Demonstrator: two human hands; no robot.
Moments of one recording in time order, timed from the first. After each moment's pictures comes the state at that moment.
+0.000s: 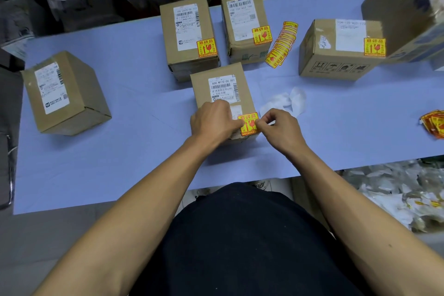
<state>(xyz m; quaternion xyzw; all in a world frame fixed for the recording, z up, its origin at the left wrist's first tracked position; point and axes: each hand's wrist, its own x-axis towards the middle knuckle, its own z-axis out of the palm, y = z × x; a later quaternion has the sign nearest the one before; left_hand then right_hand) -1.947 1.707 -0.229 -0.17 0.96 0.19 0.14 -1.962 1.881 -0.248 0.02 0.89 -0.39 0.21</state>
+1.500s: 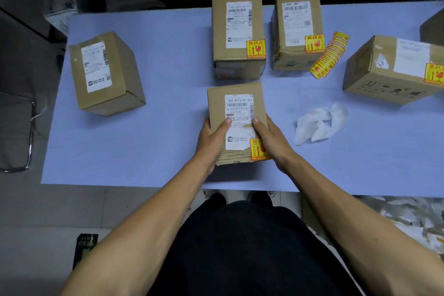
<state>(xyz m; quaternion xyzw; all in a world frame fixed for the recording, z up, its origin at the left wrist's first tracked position) -1.882 1.634 -0.275 -0.41 0.58 0.70 0.06 -1.947 1.789 -0.276 0.02 0.74 -0.55 0.39</state>
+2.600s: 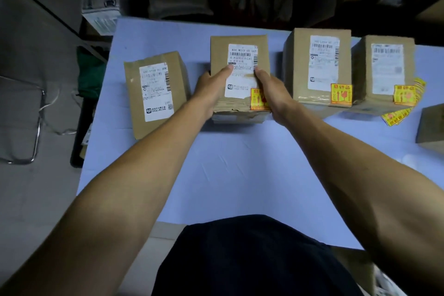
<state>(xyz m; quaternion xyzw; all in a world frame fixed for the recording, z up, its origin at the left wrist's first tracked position) -2.017 1.377 -0.266 -0.44 0.58 0.68 0.04 -2.083 1.523 -0.271 0.05 0.72 -0.57 0.40</state>
